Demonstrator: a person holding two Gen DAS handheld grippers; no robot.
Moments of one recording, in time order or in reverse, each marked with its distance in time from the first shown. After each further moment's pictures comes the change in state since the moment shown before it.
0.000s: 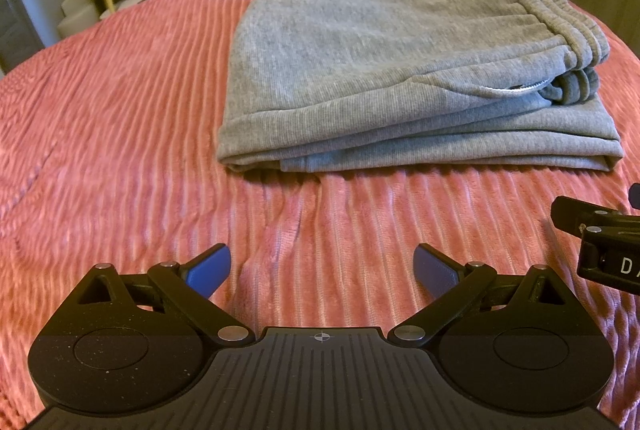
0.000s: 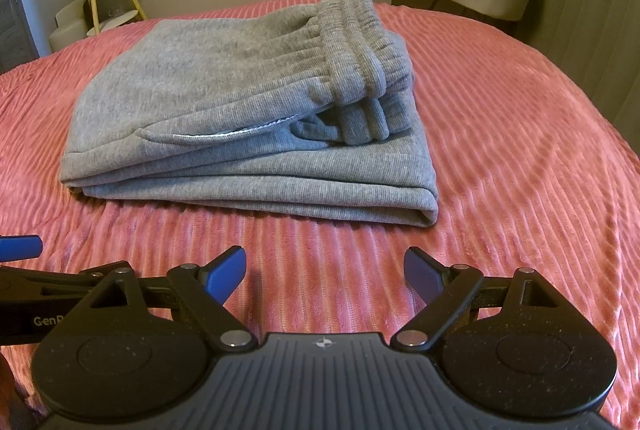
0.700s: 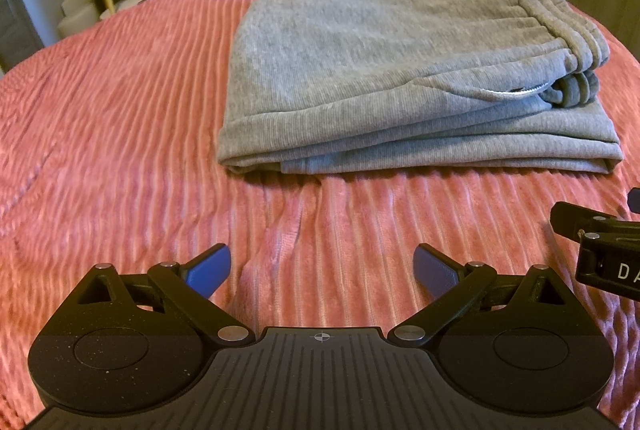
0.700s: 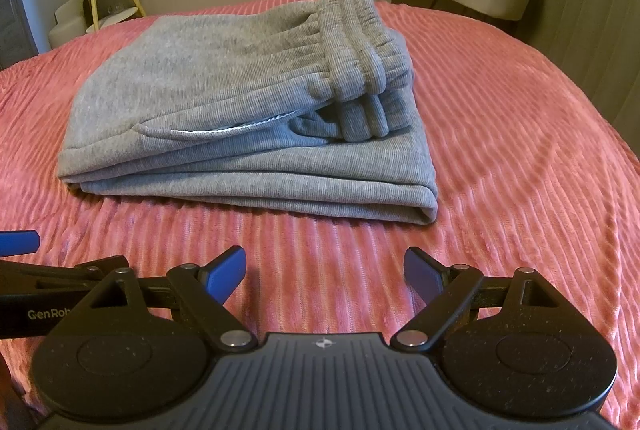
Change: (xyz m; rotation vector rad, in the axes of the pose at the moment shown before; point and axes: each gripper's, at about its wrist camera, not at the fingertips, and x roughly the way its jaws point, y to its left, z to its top) left arm 0.000 0.001 0.002 -0.005 -0.002 -0.002; right arm 0.002 0.000 -0.001 -0.005 0.006 -0.002
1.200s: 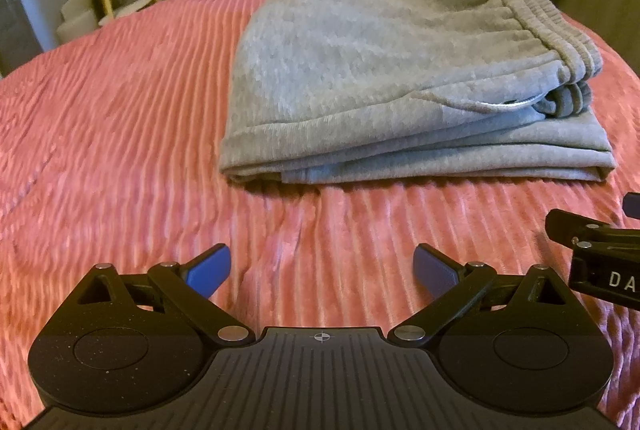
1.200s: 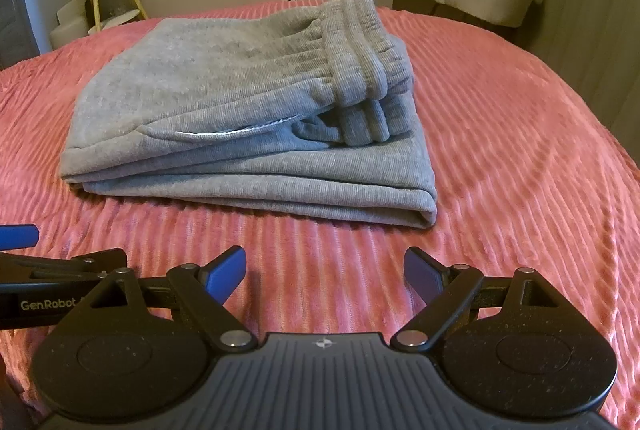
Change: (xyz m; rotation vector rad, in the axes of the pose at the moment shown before) left arm -0.006 0.000 0.000 0.001 -0.039 -0.013; right arm -0.002 0.001 -0.001 -0.016 -0.018 -0.007
